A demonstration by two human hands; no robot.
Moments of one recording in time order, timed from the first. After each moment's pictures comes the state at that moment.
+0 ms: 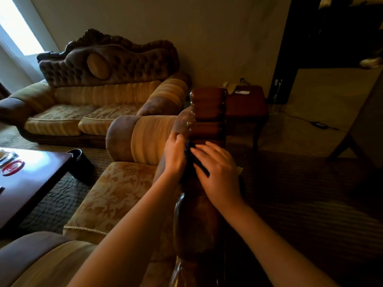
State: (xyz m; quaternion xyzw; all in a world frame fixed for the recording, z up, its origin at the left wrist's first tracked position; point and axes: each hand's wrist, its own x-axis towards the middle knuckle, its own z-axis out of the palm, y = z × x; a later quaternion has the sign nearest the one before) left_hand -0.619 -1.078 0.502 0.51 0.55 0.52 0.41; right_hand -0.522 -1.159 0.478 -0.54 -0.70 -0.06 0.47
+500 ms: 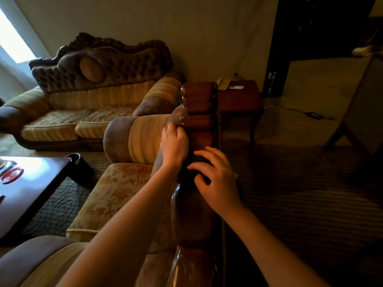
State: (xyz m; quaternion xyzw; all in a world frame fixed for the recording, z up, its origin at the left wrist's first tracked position) left_hand -0.612 -1.087 0.509 0.62 0.59 0.44 0.26; right_hand -0.517 -1.190 0.458 -0.53 -0.68 0.01 0.51
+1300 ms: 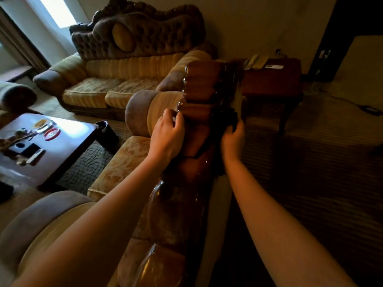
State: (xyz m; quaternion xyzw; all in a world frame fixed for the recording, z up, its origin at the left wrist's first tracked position) left_hand -0.603 -1.086 0.509 0.62 0.66 0.37 0.21; right_hand -0.465 -1.063 0.447 -0.61 -0.36 0.37 0.60
